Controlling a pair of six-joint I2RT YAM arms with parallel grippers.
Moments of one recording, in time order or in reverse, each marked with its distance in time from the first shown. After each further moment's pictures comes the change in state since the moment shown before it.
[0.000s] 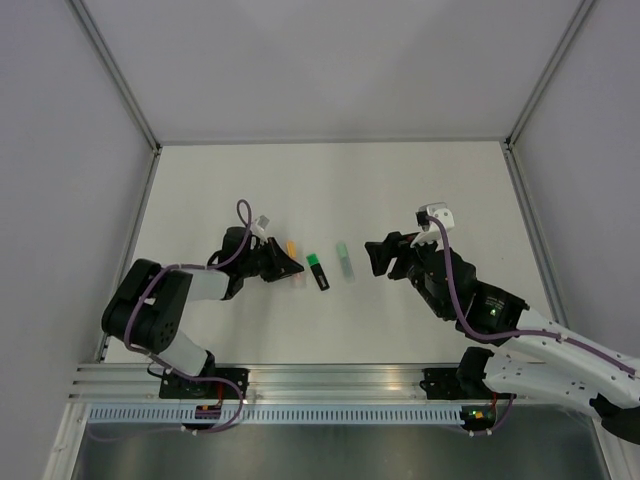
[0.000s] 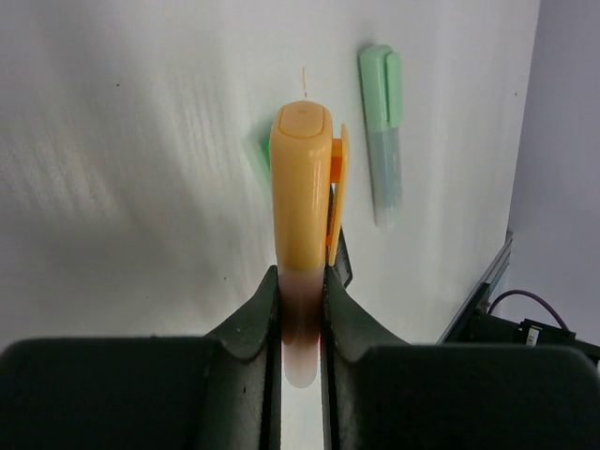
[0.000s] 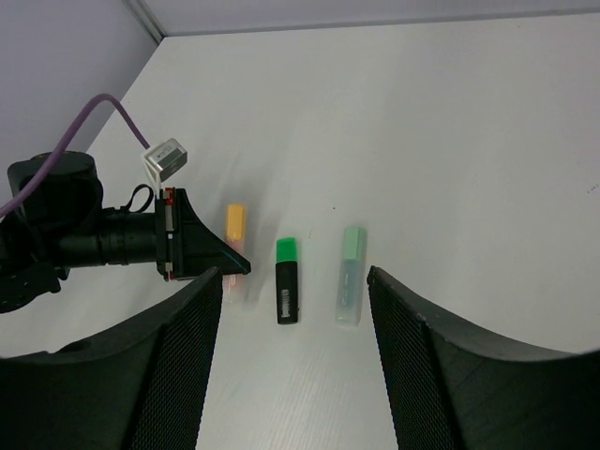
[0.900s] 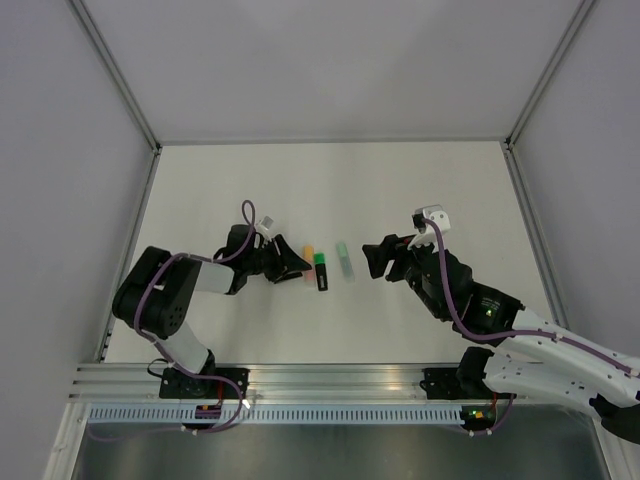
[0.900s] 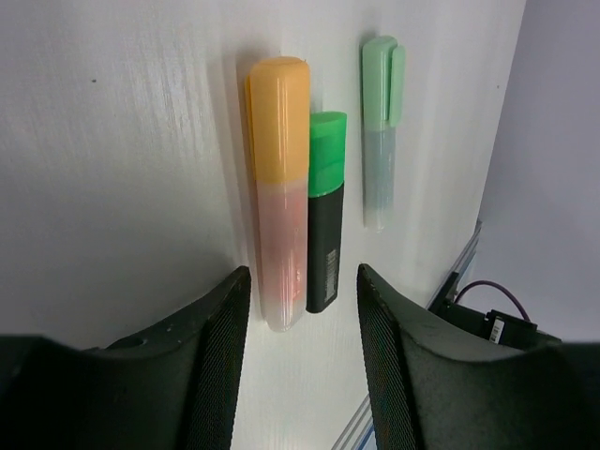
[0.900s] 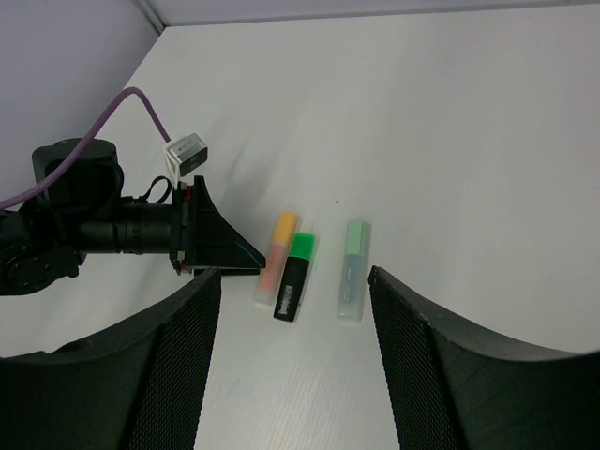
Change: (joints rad) left arm -0.001 0.141 0.045 0.069 0.088 -0.074; right arm 0.000 0.000 -0.034 0.035 -0.018 -0.001
